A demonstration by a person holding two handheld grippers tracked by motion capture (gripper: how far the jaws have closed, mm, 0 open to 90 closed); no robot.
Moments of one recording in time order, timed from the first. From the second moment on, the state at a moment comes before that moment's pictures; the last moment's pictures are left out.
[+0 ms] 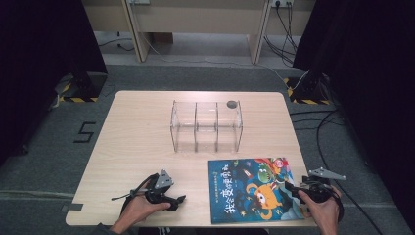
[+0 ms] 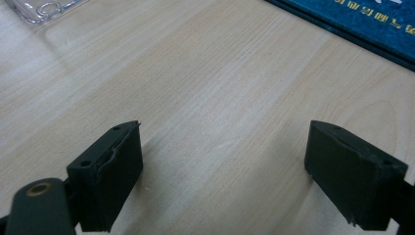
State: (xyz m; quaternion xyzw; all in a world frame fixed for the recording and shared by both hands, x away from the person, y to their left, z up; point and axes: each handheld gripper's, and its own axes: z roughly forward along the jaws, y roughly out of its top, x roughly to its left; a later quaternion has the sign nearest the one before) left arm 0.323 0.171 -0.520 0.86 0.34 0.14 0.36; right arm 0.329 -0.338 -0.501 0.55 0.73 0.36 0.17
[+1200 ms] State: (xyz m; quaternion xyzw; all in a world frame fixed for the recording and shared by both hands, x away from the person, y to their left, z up) left arm 0.321 0.172 -0.514 0.86 0.35 0.11 0.36; right arm 0.331 -0.317 -0.506 0.57 0.73 0.37 0.11
